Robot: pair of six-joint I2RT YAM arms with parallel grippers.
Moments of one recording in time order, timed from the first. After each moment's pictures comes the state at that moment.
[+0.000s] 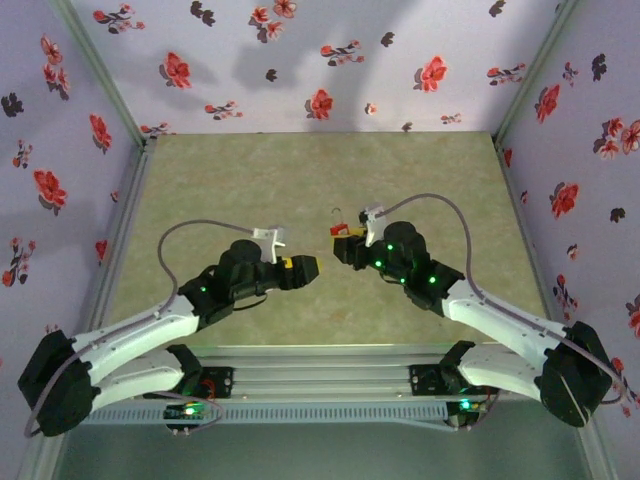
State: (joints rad) left arm -0.87 1.01 0.56 0.06 0.17 -0.85; right arm 0.76 1.08 0.65 0.09 -0.14 0.41
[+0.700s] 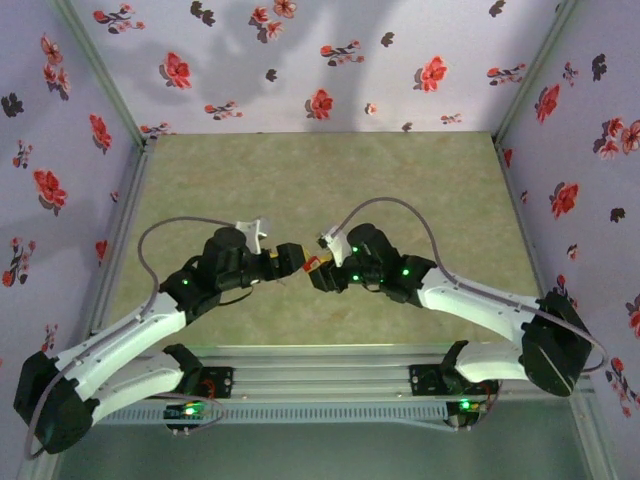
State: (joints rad) left arm -0.75 0.95 0.66 -0.18 0.25 -0.91; right arm 0.91 1.26 0.79 -0.14 -0.27 0.21
